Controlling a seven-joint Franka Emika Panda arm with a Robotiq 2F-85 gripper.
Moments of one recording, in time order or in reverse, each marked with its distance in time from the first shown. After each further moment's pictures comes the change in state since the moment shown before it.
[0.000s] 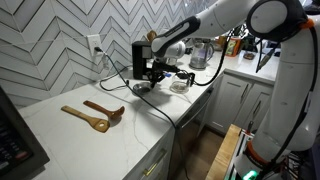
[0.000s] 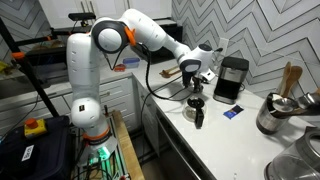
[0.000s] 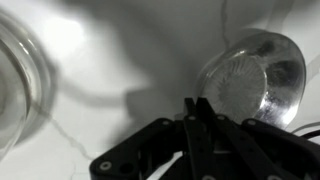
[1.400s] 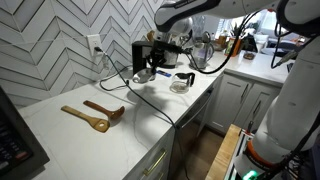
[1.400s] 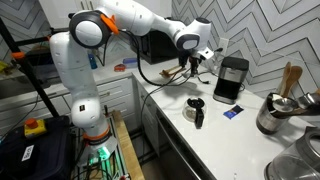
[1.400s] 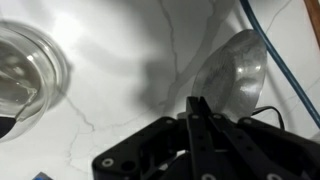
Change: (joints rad) arm 0.012 -0.190 0.012 0.062 -0.062 -0.241 0.081
